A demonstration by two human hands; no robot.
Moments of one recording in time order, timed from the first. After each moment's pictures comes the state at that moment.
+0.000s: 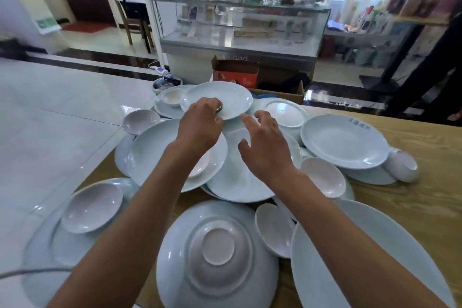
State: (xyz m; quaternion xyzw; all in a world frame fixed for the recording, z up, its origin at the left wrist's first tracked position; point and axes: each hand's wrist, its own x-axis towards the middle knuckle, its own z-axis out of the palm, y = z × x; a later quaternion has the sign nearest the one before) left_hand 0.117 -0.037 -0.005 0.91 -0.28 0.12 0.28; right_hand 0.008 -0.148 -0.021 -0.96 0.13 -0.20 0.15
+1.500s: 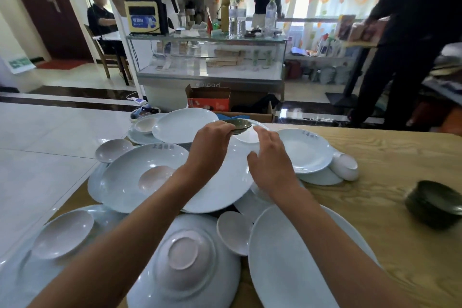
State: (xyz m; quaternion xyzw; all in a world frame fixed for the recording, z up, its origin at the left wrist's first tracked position) left_hand 0.049 -0.101 0.011 0.81 -0.44 0.22 0.32; right_hand -0.066 -0.194 0.009 -0.90 0.23 -0.26 0.25
